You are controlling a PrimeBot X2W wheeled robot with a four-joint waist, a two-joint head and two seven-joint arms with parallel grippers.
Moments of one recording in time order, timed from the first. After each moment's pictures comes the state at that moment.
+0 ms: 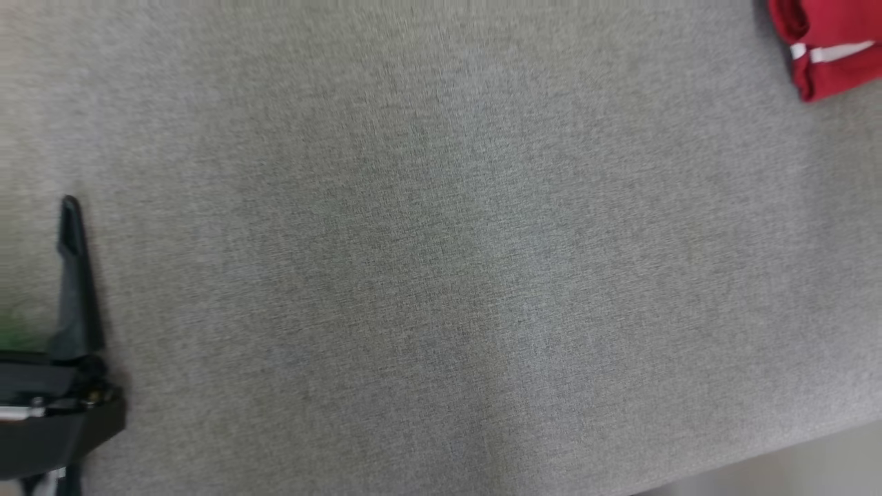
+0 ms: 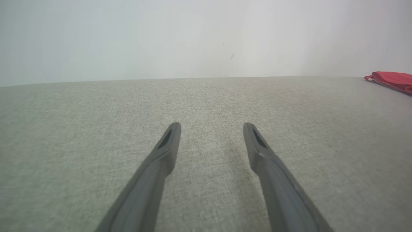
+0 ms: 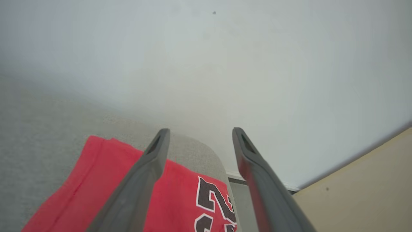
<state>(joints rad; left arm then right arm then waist) -0.19 0.30 0.13 -0.22 -0.24 -0.13 -0.27 -1.12 -0.59 0.15 0.57 0.15 0.13 -0.07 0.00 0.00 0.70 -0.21</state>
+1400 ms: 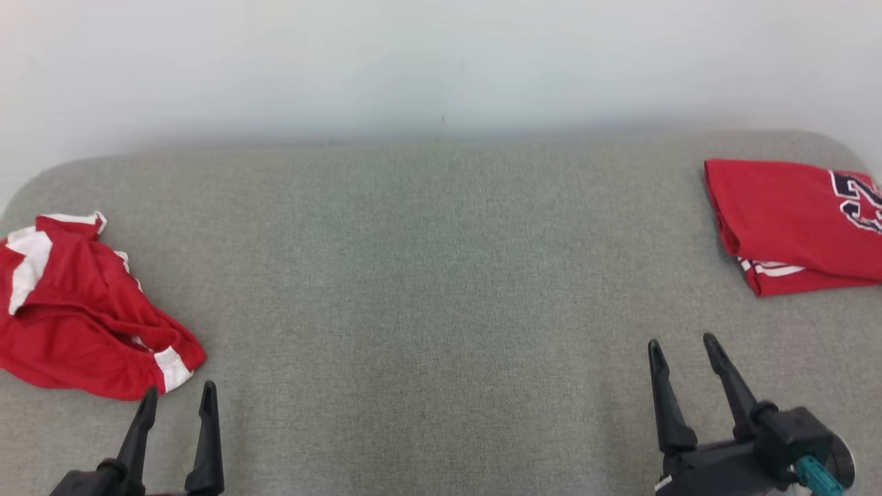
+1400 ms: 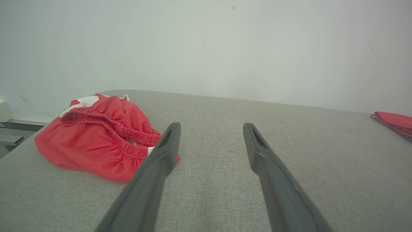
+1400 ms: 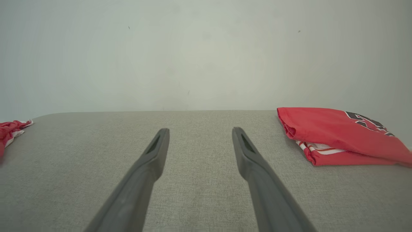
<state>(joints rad) 0.02 0.10 0.09 0.11 -0.20 -0.13 -0.26 -0.03 -0.07 0.04 0.10 0.11 0.13 -0.18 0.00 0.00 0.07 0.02</state>
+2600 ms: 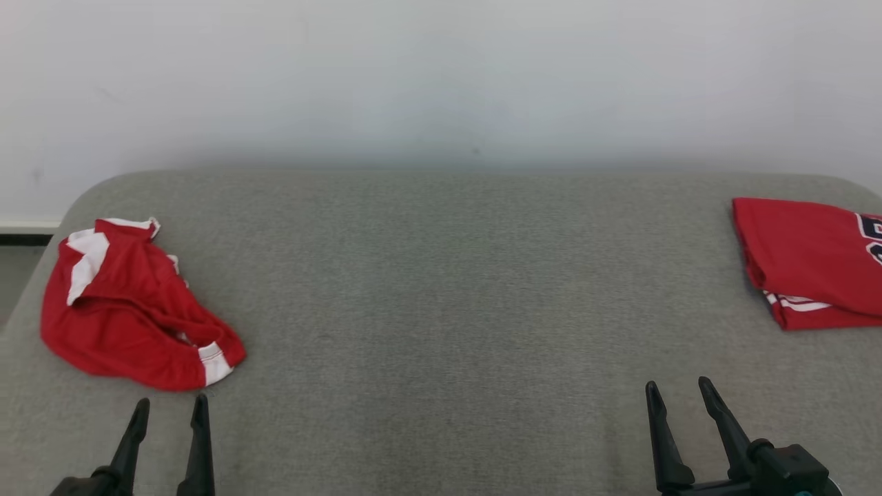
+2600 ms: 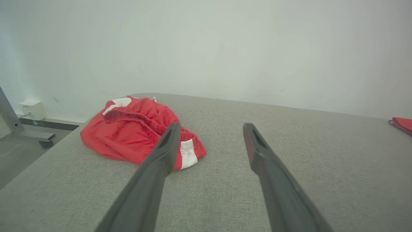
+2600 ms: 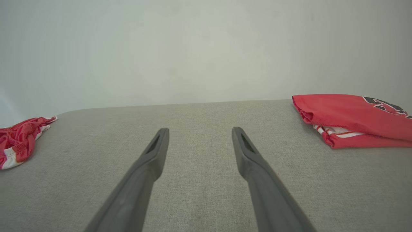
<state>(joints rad) 0.03 0.11 0.10 0.15 -0.19 -0.13 -0.26 0.06 -0.05 0.04 0.11 0.15 0.13 -0.20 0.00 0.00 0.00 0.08</state>
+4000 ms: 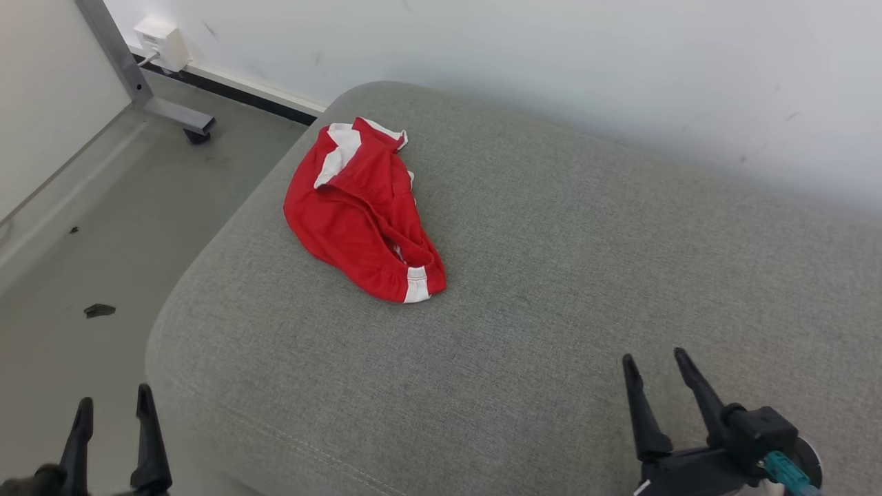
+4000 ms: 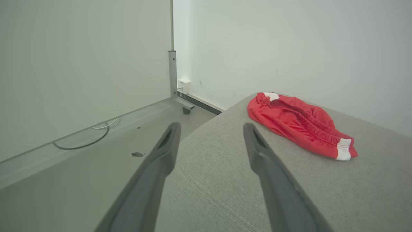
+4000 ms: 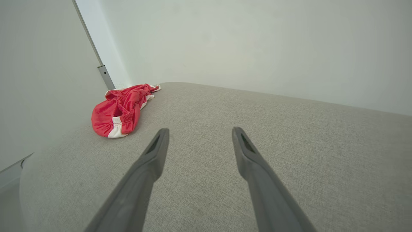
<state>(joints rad) 0.00 0.08 0.25 0.18 -0.20 -0.13 -0.26 -0.06 -0.05 0.09 0.21 0.14 0.13 -0.19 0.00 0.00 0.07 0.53</state>
